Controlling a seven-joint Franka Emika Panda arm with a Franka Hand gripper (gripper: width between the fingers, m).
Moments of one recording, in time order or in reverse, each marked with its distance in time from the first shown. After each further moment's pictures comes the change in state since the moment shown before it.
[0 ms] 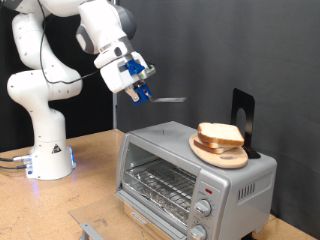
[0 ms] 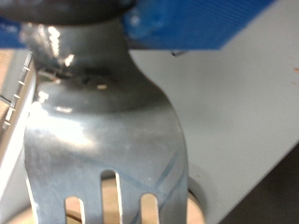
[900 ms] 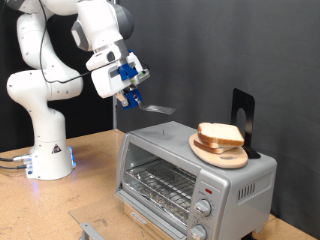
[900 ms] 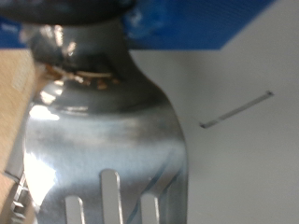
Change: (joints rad) arm -0.103 0.046 -0.001 0.066 -0.107 -0.204 0.086
